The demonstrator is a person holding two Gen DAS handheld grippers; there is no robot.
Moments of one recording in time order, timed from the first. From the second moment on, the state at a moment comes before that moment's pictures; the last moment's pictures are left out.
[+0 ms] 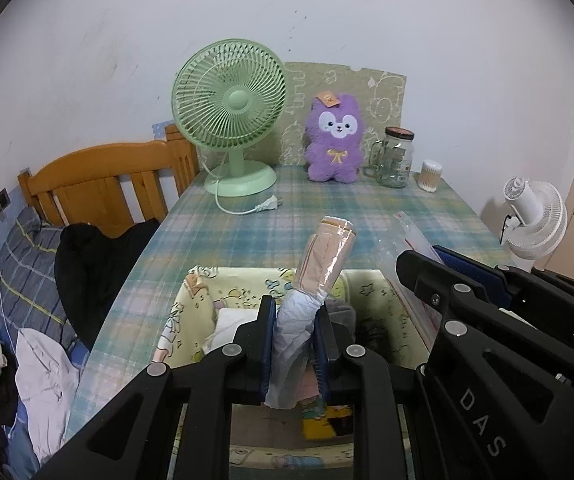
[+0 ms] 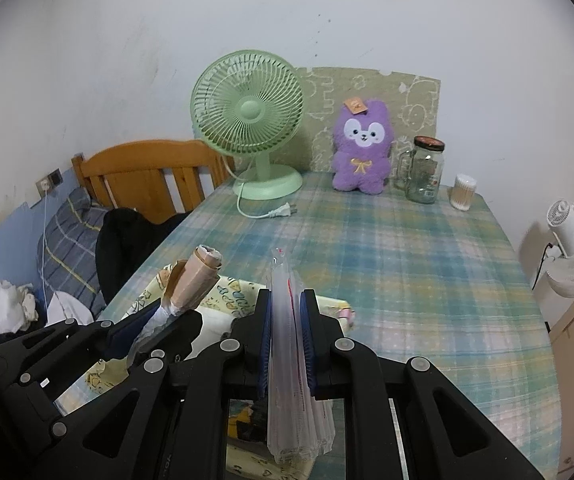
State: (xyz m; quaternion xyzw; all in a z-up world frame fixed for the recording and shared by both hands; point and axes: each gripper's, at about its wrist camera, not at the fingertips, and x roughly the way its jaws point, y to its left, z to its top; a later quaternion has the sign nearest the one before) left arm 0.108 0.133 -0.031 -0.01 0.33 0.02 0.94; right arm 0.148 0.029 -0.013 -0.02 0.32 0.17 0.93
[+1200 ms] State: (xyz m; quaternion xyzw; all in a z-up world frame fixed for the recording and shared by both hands) left arm 0.108 0.167 -0.068 -0.03 0.39 0.04 0.92; right arm 0.151 0.069 -0.051 0.00 0.36 0.24 0.90
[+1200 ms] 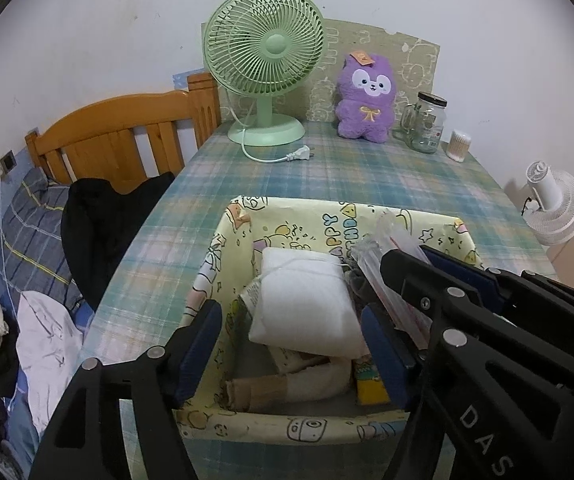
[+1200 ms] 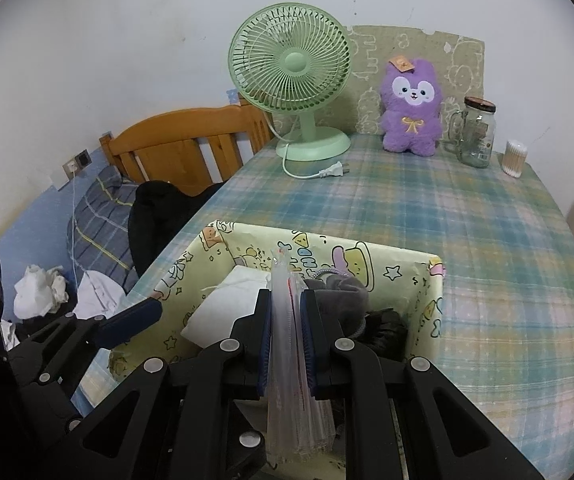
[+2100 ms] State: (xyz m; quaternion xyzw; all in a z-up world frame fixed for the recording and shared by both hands) left arm 0.090 0.153 -0.060 -0.02 0.37 0.04 0.93; right arm 0.143 0.053 -0.047 -0.01 0.36 0.24 0.90
